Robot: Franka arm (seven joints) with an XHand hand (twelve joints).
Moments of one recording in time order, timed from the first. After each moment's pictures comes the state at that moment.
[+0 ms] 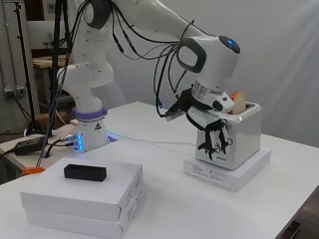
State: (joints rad) arm 0.02 0.43 -0.01 -1.63 -0.07 1.68 -0.90
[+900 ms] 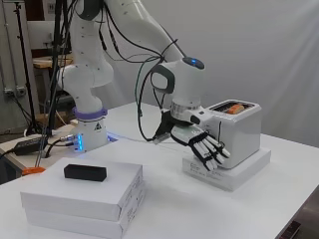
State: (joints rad) arm 0.00 0.29 -0.04 -2.08 -0.05 2.23 -0.90
